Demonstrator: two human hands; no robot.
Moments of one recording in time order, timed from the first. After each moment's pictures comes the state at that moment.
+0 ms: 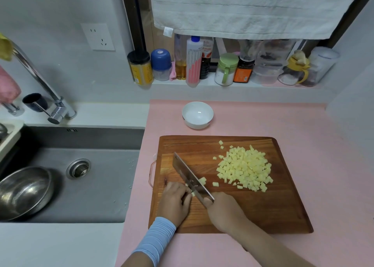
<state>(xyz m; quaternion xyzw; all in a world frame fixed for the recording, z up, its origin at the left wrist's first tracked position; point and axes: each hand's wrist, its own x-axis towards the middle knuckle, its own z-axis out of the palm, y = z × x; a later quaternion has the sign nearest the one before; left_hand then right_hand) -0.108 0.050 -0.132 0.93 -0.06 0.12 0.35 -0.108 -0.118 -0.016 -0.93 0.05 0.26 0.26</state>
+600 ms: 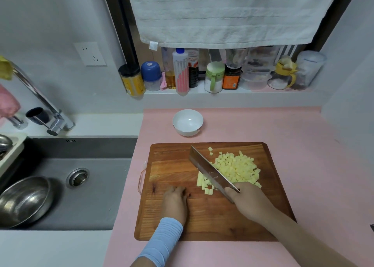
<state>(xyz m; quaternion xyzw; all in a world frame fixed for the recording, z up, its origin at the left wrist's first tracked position) -0.090 -0.010 -0.109 0.94 0.12 0.01 0.32 -0.069 -0.230 0.009 -0.93 0.03 0.23 0.30</state>
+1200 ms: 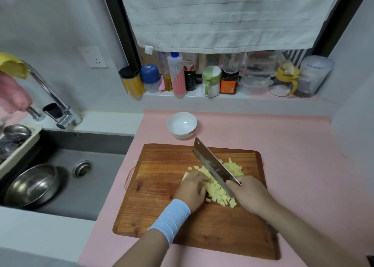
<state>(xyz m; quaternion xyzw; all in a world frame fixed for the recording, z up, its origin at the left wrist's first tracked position) -0.035 -0.109 -0.071 0.94 -0.03 0.00 0.34 -0.016 -0.308 0.017 -0.92 -0.01 0.24 0.31</state>
